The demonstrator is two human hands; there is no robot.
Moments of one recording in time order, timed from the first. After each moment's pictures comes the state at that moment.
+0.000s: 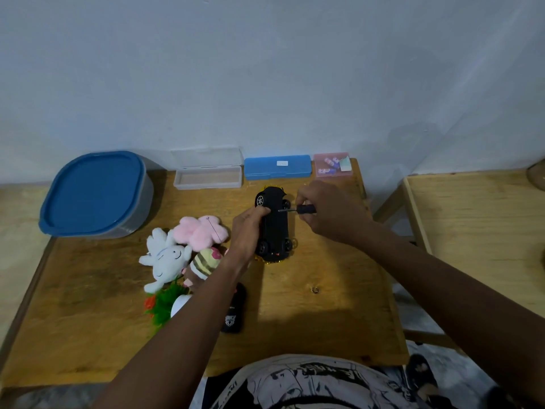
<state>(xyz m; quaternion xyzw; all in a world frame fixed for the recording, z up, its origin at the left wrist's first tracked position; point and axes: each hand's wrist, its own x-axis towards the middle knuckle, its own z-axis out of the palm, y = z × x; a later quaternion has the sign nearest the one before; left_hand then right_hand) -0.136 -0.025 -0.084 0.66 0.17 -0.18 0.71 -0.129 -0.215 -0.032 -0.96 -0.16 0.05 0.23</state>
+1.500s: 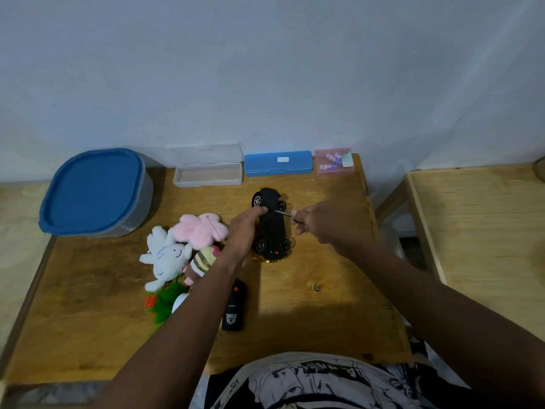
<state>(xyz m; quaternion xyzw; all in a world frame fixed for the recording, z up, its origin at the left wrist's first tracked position) -0.133 -0.018 -0.088 0.64 0.19 -0.22 0.71 -0.140 -0.197 -0.055 -0.80 0.16 0.25 0.53</state>
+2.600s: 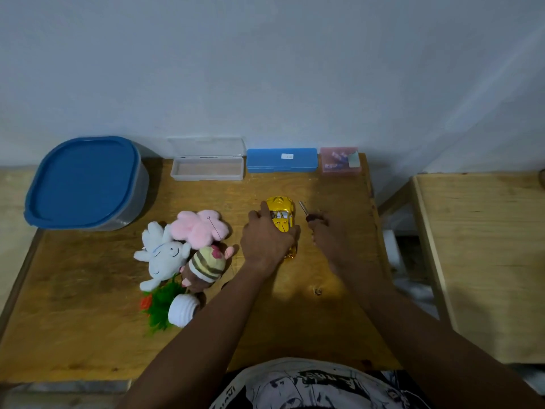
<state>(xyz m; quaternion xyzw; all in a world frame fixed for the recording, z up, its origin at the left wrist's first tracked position) -0.134 -0.051 -0.113 0.96 0.08 -0.14 0.25 -0.146 -0.189 -0.122 -0.70 0.28 0.12 0.64</state>
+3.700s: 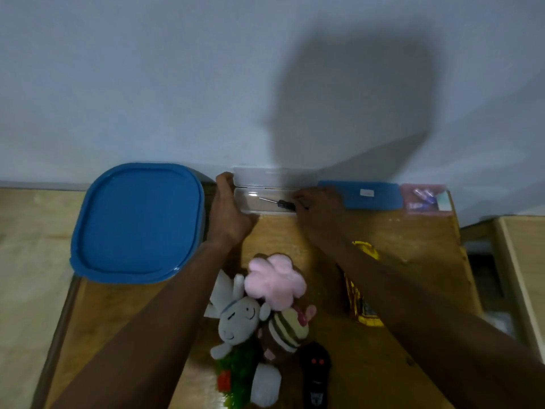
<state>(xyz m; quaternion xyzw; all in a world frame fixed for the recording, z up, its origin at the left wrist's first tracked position) 0.036 0.176 -0.133 0.86 0.06 -0.06 0.50 0.034 -0.025 -0.150 -0.96 0.05 0.00 0.27</state>
